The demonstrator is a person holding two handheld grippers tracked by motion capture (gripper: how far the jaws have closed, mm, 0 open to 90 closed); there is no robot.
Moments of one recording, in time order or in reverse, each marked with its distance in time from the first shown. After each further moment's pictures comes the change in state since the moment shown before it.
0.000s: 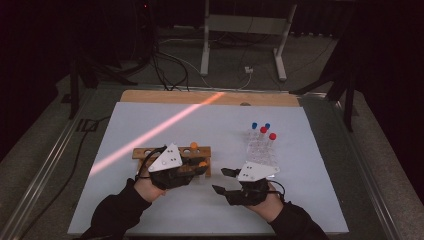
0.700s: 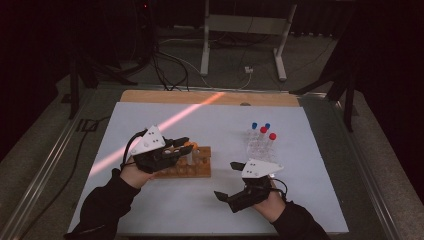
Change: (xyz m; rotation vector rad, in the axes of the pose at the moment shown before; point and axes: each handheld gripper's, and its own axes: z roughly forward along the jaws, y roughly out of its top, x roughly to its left) left arm 0.035 0.011 -0.025 -0.046 0.141 -0.035; right arm -0.005 0.003 -0.006 -0.015 0.016 0.051
